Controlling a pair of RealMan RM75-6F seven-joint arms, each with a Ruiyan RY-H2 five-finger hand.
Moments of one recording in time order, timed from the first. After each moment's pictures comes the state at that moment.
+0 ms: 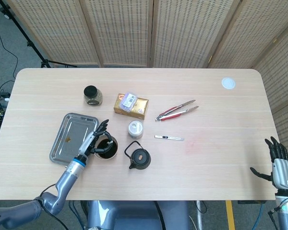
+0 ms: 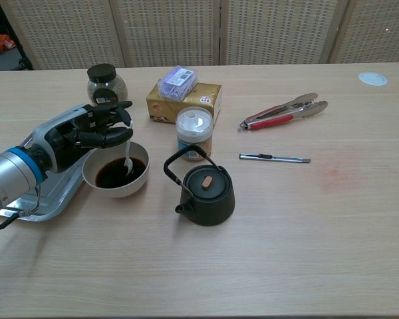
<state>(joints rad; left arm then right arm) -0.58 -1.81 -0.13 -1.10 1.44 1.02 -1.15 0.10 -1.65 0.09 -0.60 -1.47 1.45 0.71</state>
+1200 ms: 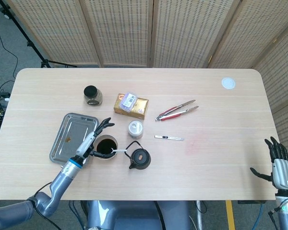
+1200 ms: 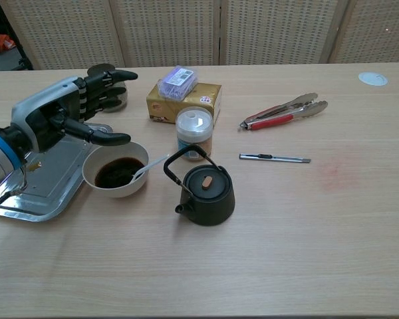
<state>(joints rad) -0.57 -1.70 -0.10 -1.23 1.54 1.15 -0.92 0.10 -1.65 0.09 -0.59 -1.48 1.46 0.71</state>
